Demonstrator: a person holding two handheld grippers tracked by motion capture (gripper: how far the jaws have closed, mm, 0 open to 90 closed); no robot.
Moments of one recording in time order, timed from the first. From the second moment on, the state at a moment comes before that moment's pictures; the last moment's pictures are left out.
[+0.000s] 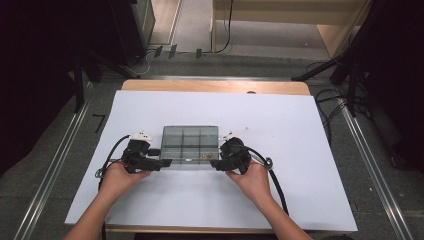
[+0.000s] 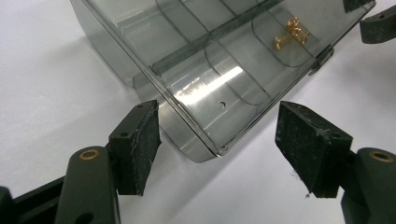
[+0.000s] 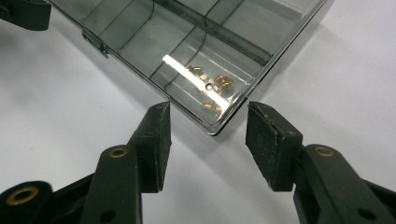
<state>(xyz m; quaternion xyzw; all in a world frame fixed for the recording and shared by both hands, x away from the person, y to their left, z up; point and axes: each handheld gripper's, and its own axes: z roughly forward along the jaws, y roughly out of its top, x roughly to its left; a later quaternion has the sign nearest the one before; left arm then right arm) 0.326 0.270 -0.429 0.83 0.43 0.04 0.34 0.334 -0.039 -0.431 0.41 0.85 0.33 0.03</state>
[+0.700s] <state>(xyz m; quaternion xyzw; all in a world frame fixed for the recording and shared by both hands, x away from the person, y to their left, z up) 0.328 0.277 -0.407 0.83 0.44 0.06 0.34 0.336 -0.070 -0.413 0.41 0.83 0.37 0.03</state>
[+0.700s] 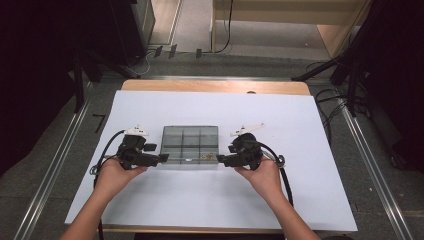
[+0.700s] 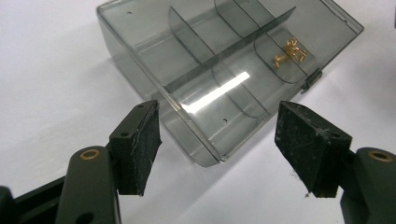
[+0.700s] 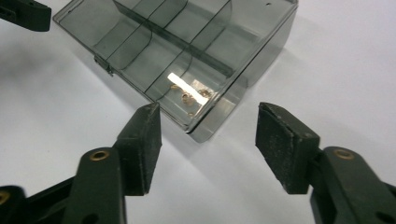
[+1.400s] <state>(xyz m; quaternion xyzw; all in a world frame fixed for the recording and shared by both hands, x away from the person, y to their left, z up) 0.337 0.305 -0.408 0.81 0.48 0.07 0.34 0.350 -0.111 -0.417 0.47 0.80 0.37 0.05</state>
